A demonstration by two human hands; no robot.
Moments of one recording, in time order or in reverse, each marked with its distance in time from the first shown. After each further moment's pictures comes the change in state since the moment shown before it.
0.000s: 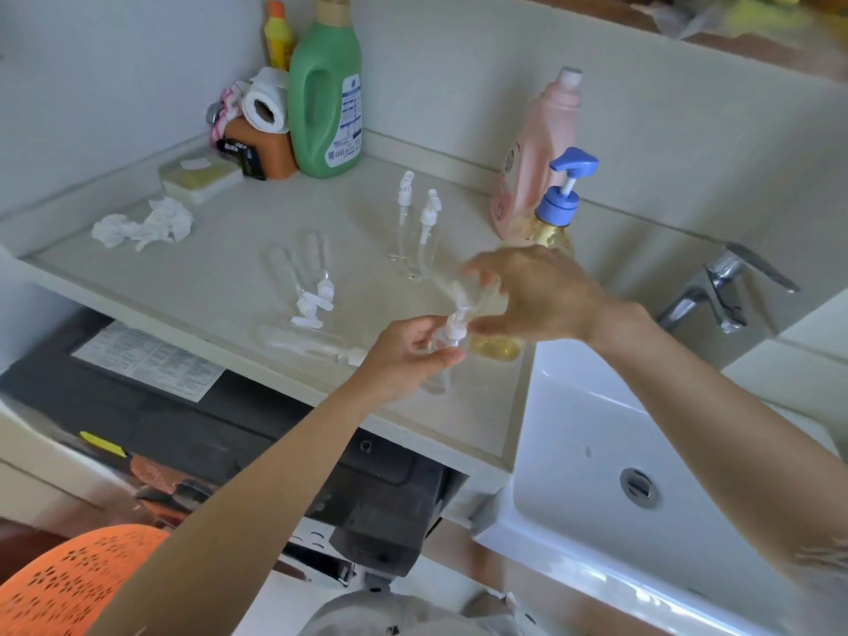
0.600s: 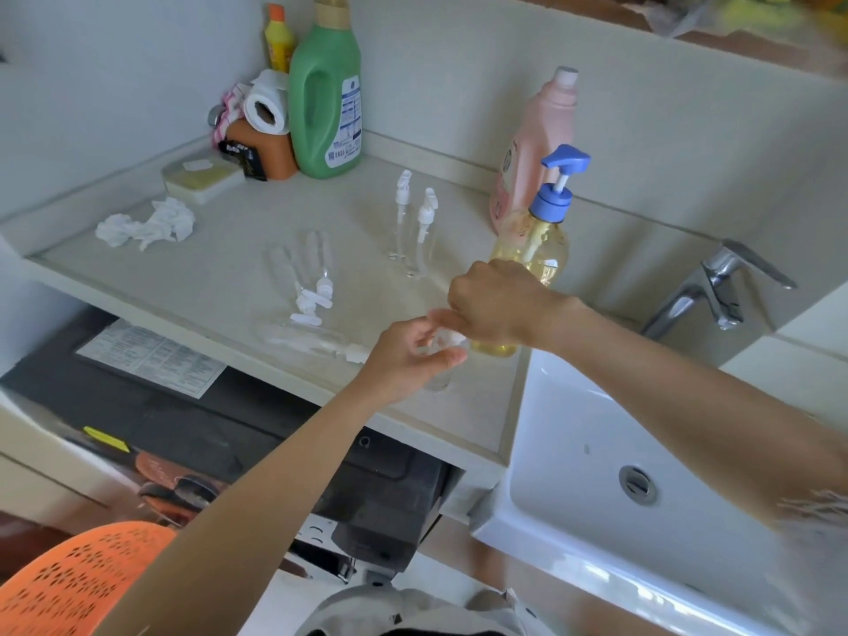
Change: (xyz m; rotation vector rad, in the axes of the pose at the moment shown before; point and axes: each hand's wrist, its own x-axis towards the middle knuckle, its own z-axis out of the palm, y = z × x) left_hand -0.005 -0.003 0.007 0.064 0.027 0.025; right_hand 0.019 -0.017 0.019 -0.225 -0.051 -0.111
